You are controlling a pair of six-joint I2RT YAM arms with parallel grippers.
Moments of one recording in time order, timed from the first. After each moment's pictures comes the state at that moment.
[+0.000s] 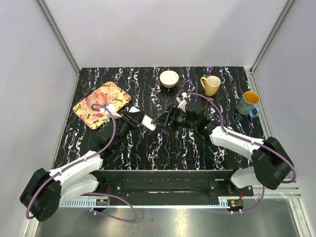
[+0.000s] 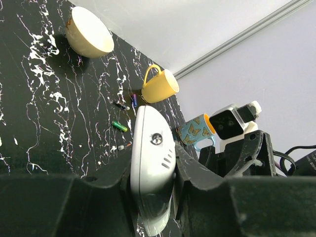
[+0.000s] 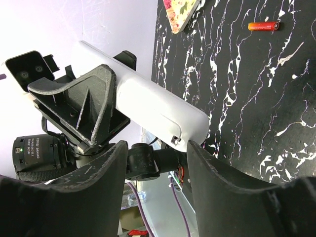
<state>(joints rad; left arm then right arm) -0.63 0.96 0.34 0.67 -0.19 -0.92 0.72 1.39 0.80 0.29 -0.41 1.18</state>
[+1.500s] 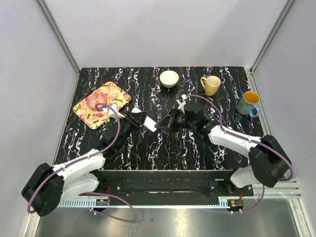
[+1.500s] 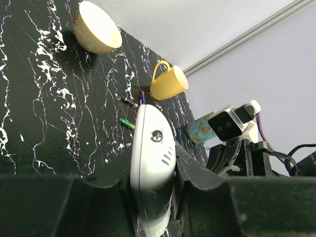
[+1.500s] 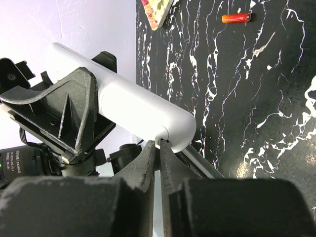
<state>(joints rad) -0.67 1.02 0.35 0.69 -0.24 -0.90 0.71 1.43 0.81 0.24 -0.41 1.17</state>
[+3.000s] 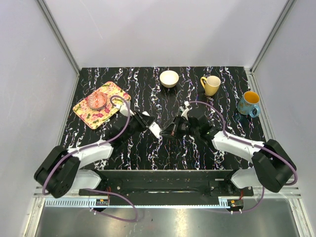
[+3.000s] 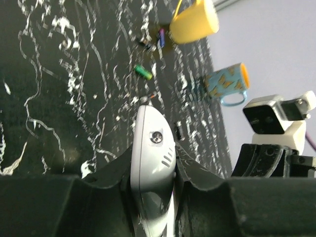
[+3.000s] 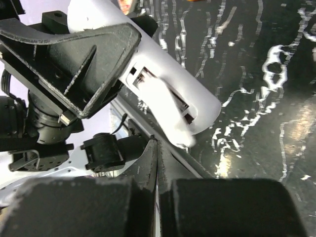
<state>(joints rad) -0.61 1.24 0.44 0.61 0.00 -0.97 0.70 1.35 0.69 0.22 -0.40 1.10</state>
